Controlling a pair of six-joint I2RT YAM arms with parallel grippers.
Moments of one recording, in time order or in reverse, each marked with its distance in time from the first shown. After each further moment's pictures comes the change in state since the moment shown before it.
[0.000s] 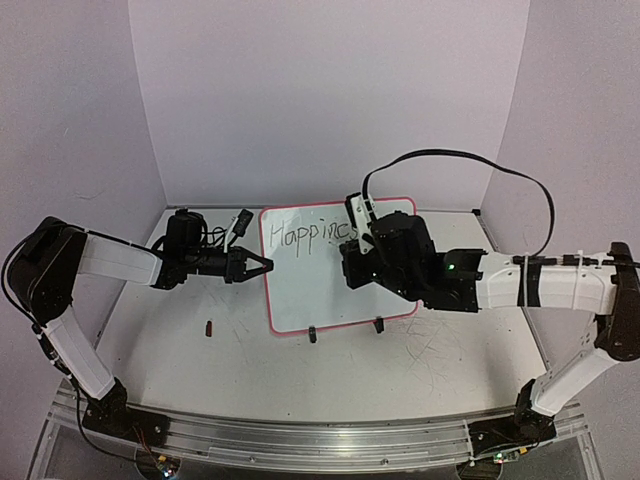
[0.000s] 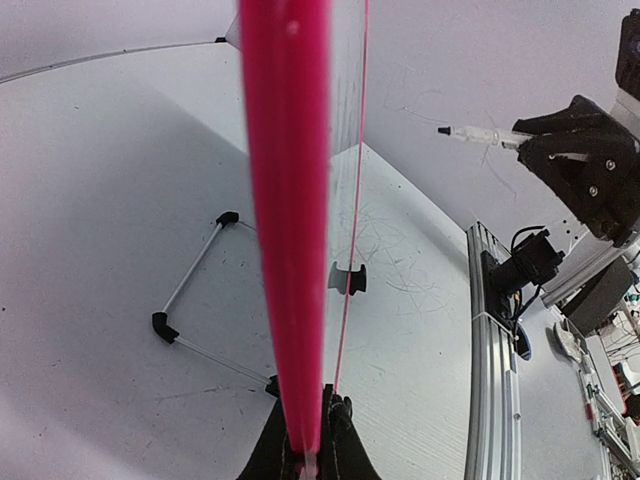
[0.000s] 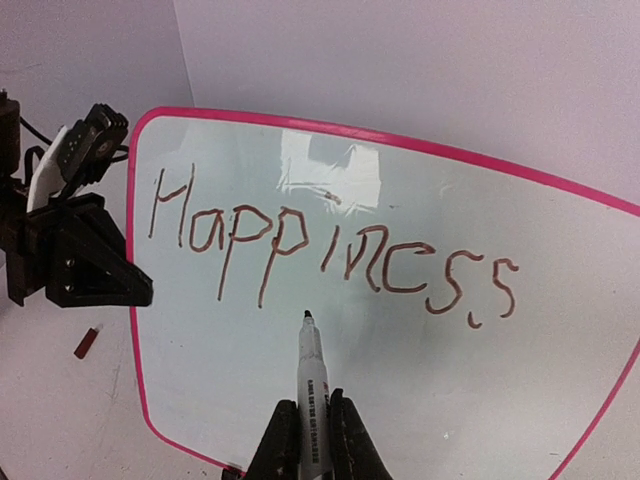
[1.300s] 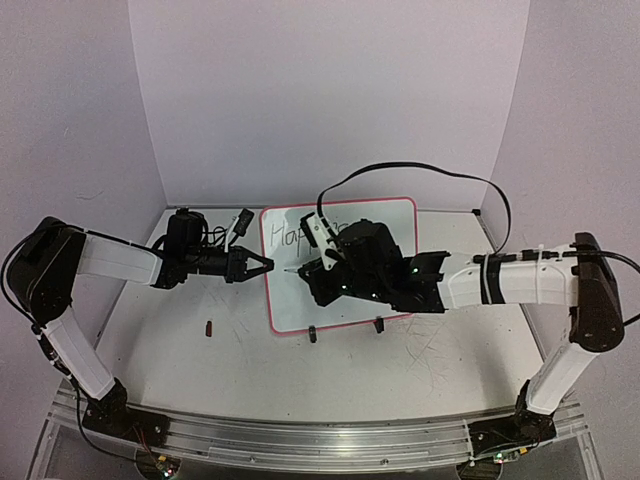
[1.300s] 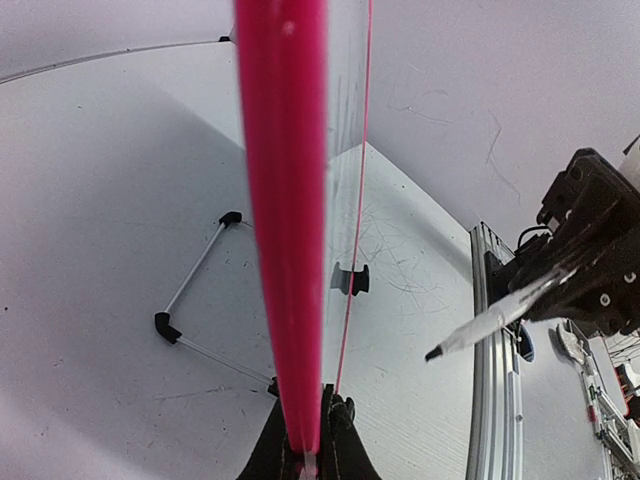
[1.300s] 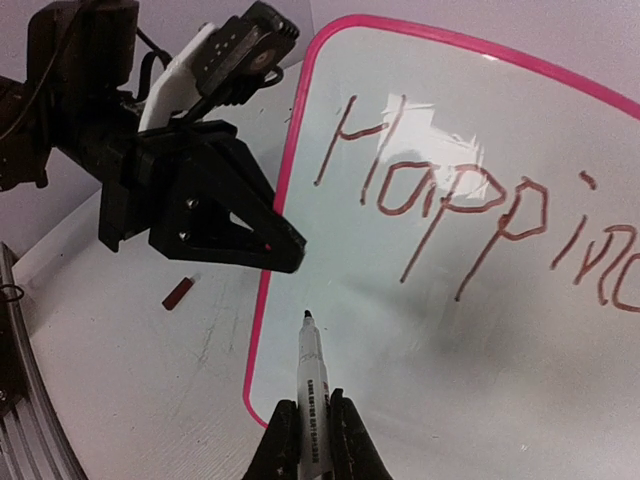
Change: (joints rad) left arm -0.006 -0.005 0.006 -0.017 -0.016 0.004; right arm 0.012 0.162 0.091 0.037 -0.277 -0.017
